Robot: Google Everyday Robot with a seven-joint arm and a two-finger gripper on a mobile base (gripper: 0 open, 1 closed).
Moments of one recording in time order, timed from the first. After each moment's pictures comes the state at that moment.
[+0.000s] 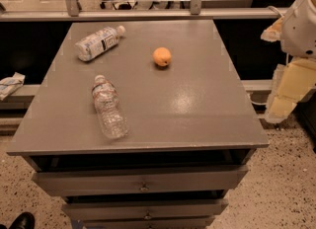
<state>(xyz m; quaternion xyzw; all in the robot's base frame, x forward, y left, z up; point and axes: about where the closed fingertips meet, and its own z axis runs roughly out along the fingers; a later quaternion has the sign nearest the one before) 0.438 -0.217 0.976 -0.60 0.78 -0.03 0.16</state>
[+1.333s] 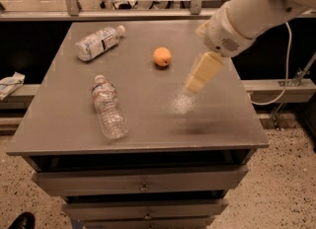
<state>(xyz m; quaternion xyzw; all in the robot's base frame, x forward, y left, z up) 0.552 -0.105 0.933 -0.59 0.75 0.07 0.30</state>
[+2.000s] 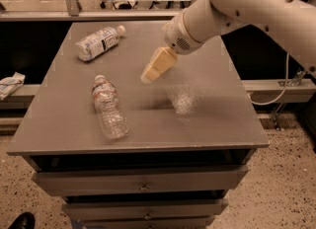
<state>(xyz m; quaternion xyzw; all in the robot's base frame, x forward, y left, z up) 0.628 -0.020 0.909 -0.56 0.73 0.13 0.37</state>
